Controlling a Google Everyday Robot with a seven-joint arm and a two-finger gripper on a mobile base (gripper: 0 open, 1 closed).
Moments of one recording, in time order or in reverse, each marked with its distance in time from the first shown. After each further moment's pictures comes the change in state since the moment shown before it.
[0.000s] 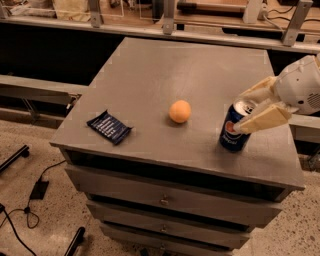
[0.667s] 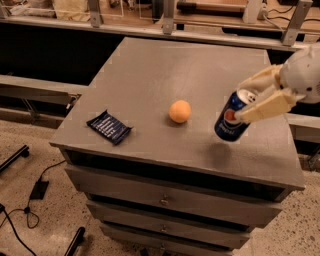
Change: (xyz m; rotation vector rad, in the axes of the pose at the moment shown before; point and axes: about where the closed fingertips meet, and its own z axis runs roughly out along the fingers) arm -0.021 -0.009 -0.017 0.002 -0.106 -0.009
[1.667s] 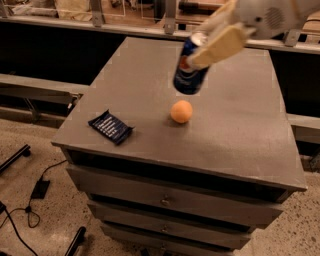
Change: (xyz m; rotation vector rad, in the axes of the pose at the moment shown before) arm -0.144 -0.033 0.017 0.073 -0.049 -0.095
